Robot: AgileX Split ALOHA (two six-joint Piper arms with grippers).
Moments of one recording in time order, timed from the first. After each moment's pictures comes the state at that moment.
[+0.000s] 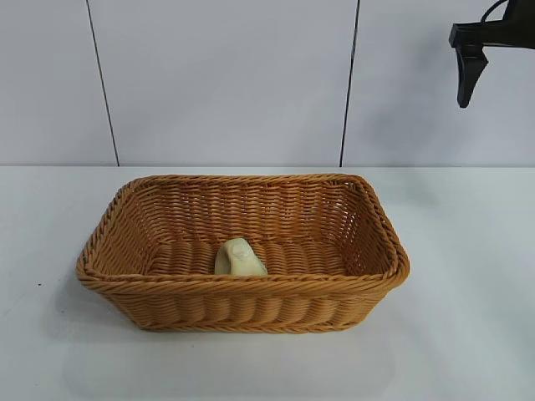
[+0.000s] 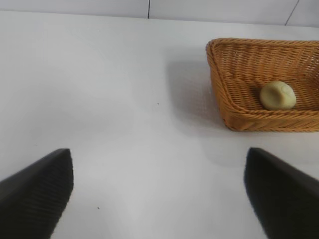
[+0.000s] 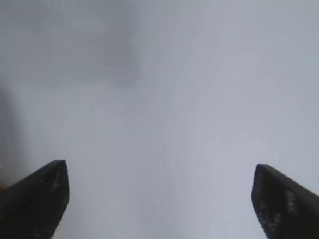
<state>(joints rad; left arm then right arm) 0.00 -0.01 -0.50 -0.10 1.06 0.04 -0.02 2.06 -1.90 -0.07 1.21 0.17</state>
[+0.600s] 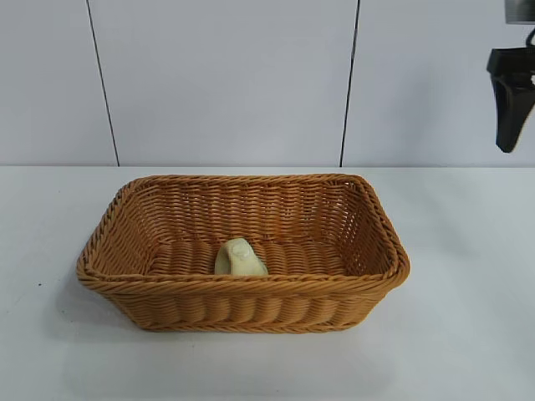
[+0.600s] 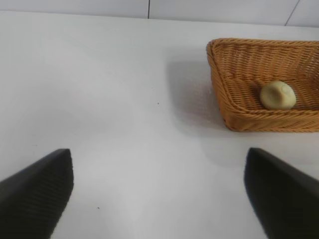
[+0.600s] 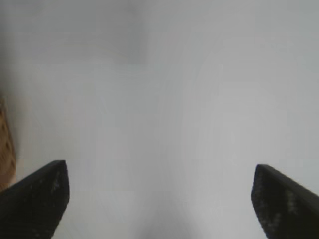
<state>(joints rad) 0.00 -0.01 -0.50 -0.10 1.06 0.04 -0.02 1.68 -1.35 -0.04 1.22 0.10</state>
